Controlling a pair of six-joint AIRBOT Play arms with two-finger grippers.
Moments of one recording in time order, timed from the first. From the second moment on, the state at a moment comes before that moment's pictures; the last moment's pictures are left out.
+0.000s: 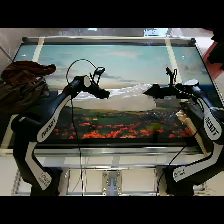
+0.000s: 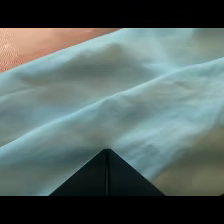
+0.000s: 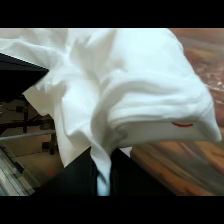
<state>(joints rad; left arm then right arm) -0.41 -1.88 1.56 1.19 -0.87 -1.34 -0.19 -1.67 1.27 -0.52 1.22 0.94</state>
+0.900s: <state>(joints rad) -0.48 -1.82 1.79 1.36 -1.01 -1.41 -0.04 -1.31 1.28 -0.70 1.29 1.10</state>
